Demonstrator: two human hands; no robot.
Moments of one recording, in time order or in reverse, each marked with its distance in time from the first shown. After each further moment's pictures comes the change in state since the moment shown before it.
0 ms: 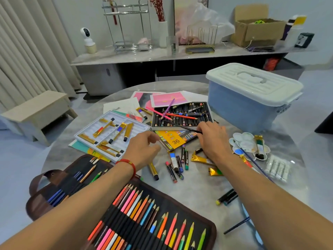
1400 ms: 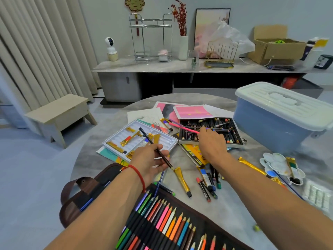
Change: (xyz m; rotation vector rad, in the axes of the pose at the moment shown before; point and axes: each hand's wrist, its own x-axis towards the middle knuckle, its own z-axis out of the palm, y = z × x) left_hand -0.004 -0.032 -0.064 -1.110 0.043 -0.533; right_hand 0.057 -0.102 0.016 -0.217 -0.219 0.032
